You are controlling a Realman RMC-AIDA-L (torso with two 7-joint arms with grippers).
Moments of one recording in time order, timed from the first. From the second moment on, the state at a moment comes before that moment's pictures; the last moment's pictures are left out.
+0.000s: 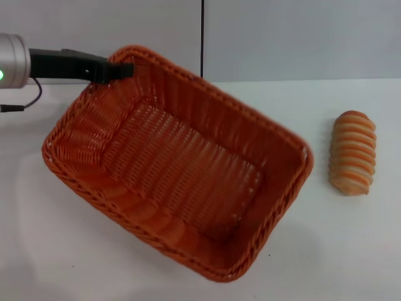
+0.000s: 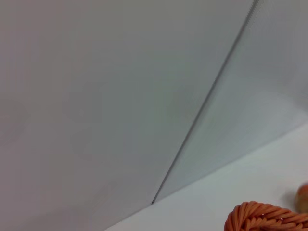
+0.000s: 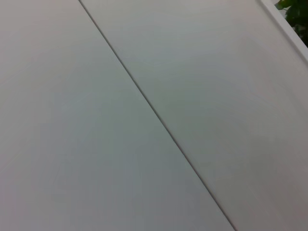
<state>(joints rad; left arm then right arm) -0.52 -2.06 0.95 1.16 2.14 1.34 -2.24 0.23 2.06 0.35 -0.15 -1.22 -1.31 0.83</state>
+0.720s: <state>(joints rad) -0.32 -2.07 1.02 1.19 2.00 1.15 -2.52 0.24 2.05 0.32 -0.17 -1.22 -1.25 0.82</state>
